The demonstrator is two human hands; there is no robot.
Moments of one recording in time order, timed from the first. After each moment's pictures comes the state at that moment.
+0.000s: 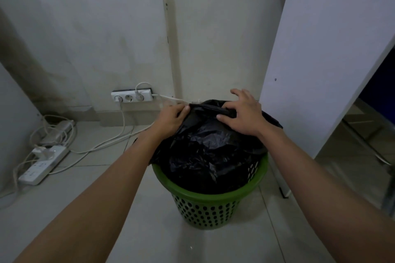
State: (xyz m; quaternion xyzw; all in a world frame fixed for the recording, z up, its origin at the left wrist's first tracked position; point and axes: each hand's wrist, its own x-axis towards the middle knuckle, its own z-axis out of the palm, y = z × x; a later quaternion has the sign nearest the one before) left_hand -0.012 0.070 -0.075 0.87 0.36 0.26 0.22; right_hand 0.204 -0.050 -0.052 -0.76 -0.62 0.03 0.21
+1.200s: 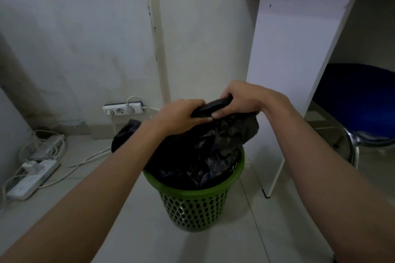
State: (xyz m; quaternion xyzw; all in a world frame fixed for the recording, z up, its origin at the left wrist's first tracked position) left_hand 0.011 -0.019 0.028 0.95 0.25 0.14 0.07; right_hand 0.204 -0.114 0.077 -0.73 -0.65 0.13 0.14
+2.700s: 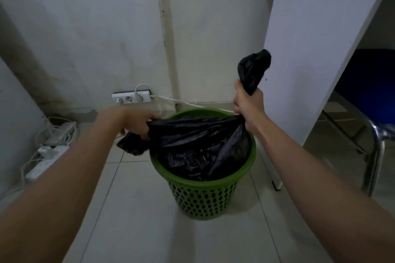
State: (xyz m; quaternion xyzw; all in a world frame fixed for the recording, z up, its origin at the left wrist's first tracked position) left_hand -0.083 0.039 0.013 0.87 0.44 -0.19 0.14; right_hand 0.184 -0.081 -0.017 -0.60 -0.27 0.29 0.70
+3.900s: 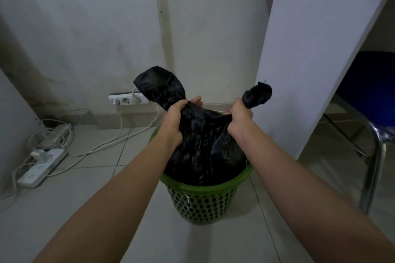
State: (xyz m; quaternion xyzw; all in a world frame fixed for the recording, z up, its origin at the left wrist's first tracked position) left_hand 0.022 0.002 -0.042 0.35 0.32 0.37 0.80; right_hand 0.158 -0.056 -0.028 -0.54 0.01 0.38 0.75
